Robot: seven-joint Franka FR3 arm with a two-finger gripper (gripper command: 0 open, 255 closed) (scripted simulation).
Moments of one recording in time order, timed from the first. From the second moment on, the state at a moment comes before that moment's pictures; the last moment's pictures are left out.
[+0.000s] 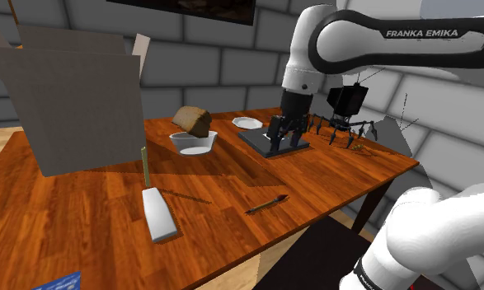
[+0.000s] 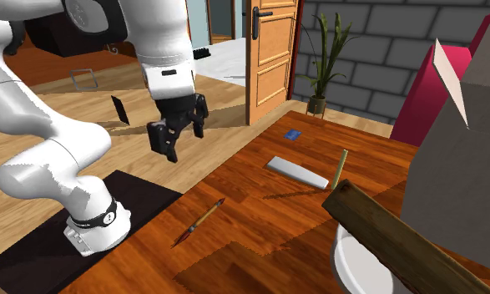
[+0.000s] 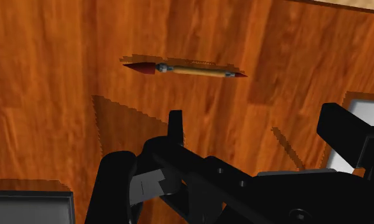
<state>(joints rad) 0.01 -0.65 0.14 -2.35 0.17 1.67 0.17</state>
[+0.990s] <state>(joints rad) 0.03 -0.18 0.42 -2.16 0.13 1.99 0.53</state>
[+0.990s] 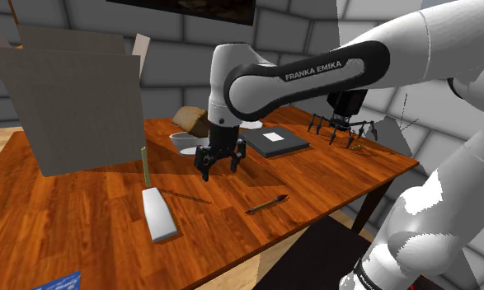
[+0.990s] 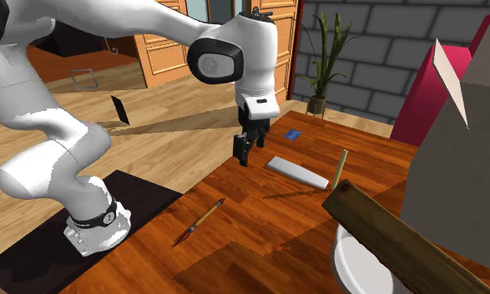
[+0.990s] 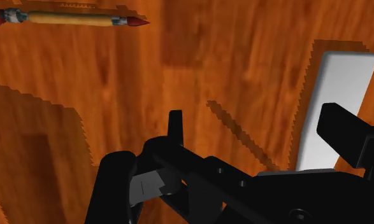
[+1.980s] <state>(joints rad) 0.20 0.44 0.46 -1.66 -0.21 2.04 0.93</state>
